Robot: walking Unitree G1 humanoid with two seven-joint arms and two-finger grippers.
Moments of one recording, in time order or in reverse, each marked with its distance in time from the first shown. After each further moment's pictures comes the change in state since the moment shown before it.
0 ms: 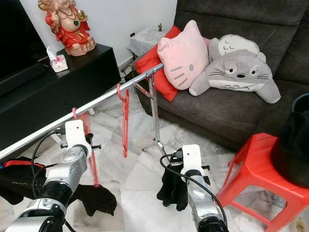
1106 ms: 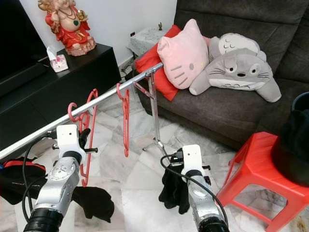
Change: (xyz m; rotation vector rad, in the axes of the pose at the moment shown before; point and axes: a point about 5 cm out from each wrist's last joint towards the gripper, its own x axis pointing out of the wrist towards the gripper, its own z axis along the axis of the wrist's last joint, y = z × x) left arm -0.045 0.009 0.002 0.109 -0.263 -0.147; right arm -0.001 -0.003 -0.001 -0.008 0.000 0.004
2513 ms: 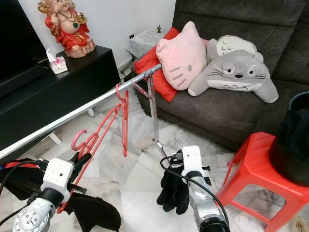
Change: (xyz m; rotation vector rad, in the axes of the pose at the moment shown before) left arm -0.088 0.018 -0.011 0.282 -0.103 -0.290; right arm 0.000 -0.001 -0.003 -0.014 0.015 0.021
